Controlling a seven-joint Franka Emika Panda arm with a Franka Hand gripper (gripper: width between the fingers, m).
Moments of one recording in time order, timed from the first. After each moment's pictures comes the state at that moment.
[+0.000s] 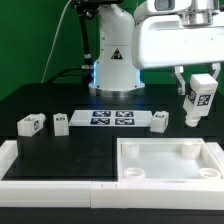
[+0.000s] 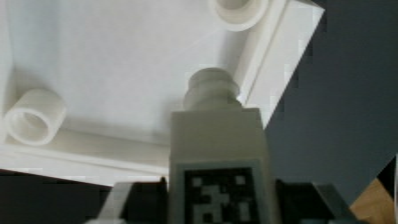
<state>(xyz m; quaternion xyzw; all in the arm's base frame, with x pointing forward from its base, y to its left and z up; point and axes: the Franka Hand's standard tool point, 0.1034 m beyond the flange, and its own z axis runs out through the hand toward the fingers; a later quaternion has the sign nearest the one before) 0.553 0.112 0.132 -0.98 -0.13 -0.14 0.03</state>
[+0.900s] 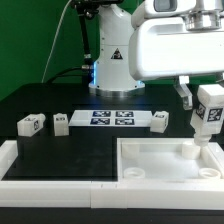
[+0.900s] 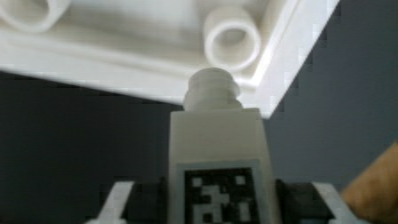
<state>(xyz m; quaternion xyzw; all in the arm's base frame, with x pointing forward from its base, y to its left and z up) 0.634 0.097 0.134 -0.95 -0.13 -0.27 0.02</state>
